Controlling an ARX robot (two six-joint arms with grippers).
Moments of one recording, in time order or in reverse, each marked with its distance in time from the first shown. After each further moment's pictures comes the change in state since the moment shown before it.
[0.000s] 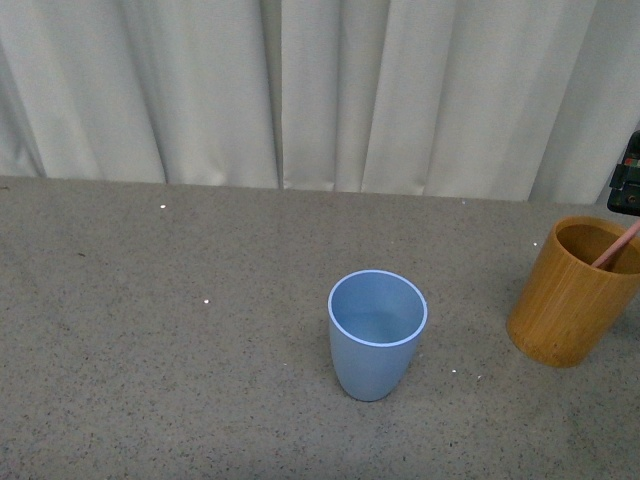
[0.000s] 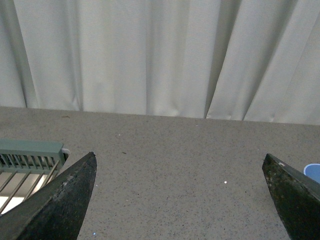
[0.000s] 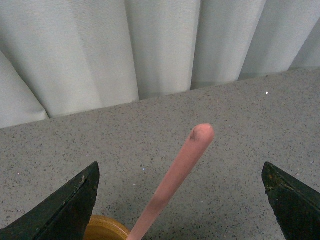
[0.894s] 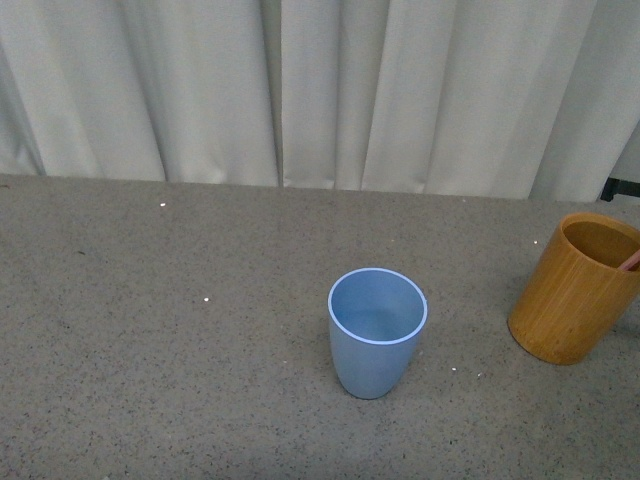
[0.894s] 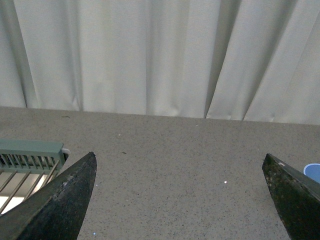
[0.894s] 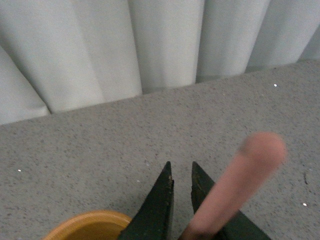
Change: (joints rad) left arm 0.000 0.000 0.000 0.000 0.000 0.000; right arm -0.002 0.049 0.000 0.038 -0.008 0.013
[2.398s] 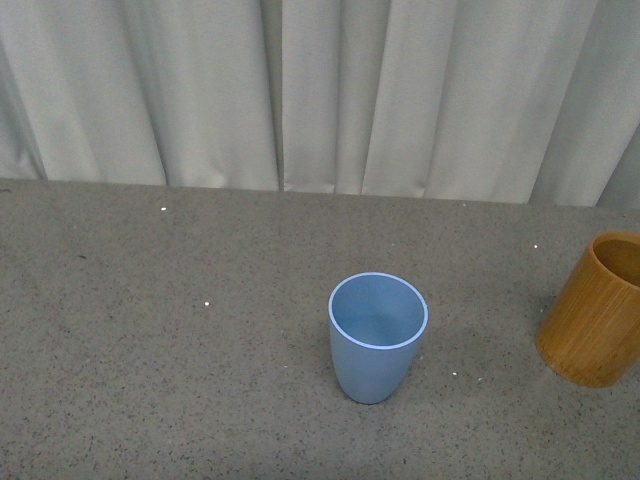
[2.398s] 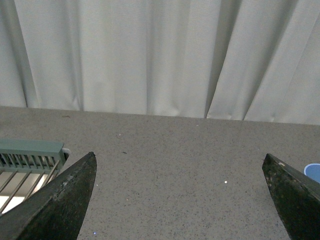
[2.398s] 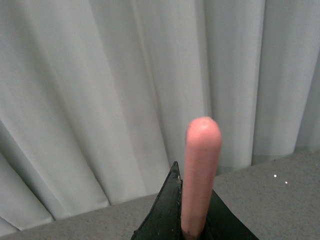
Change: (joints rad) left arm 0.000 0.000 0.000 0.000 0.000 0.000; right arm -0.013 -0.542 -0.069 -0.113 -0.083 0.058
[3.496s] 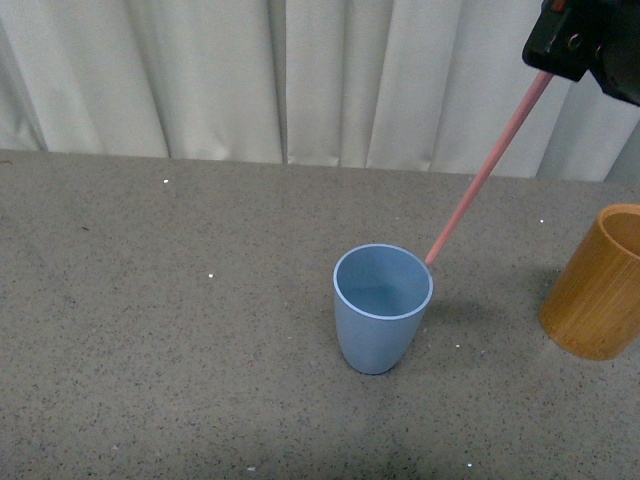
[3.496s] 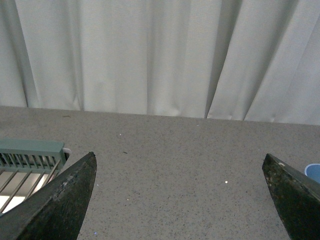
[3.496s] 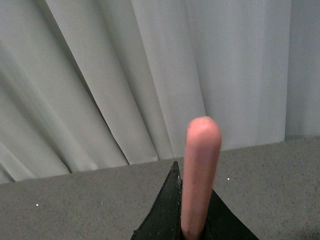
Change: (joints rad) left arm 0.000 0.000 0.000 0.000 0.000 0.000; right arm 0.533 0.175 -0.031 0.135 0.277 0.113
